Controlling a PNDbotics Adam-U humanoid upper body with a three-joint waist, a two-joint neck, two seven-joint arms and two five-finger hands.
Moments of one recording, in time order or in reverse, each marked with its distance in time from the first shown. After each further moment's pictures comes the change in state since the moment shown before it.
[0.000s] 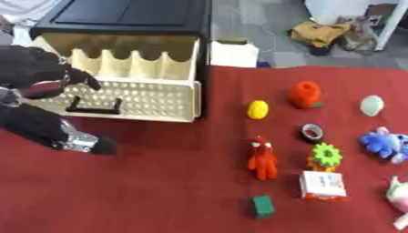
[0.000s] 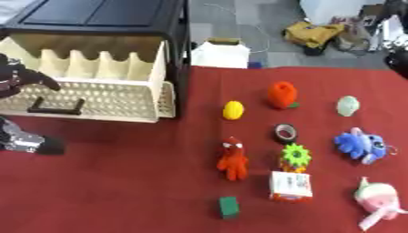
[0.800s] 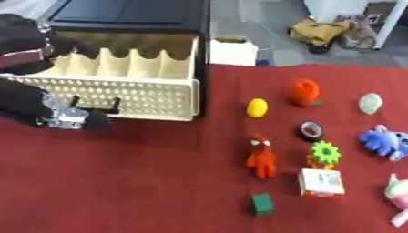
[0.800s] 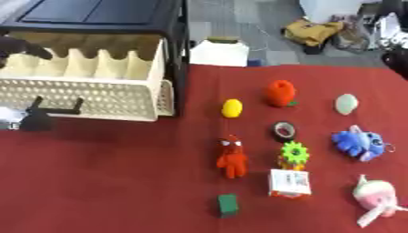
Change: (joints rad) left arm -0.027 0.000 0.089 -0.012 0.078 0.004 0.075; right arm 0.008 0.000 -0.001 0.000 0.000 0.007 -0.008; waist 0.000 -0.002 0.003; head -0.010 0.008
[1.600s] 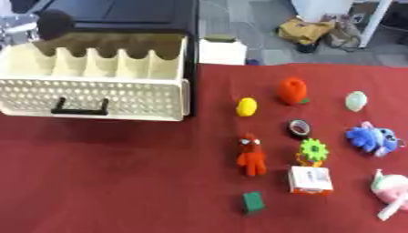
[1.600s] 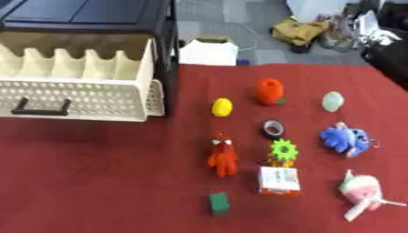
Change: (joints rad) left arm -0.023 -0.047 0.107 0.000 0.076 0.155 0.357; right arm 0.000 0.000 0.000 0.000 0.000 0.007 -0.010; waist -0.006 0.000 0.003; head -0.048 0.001
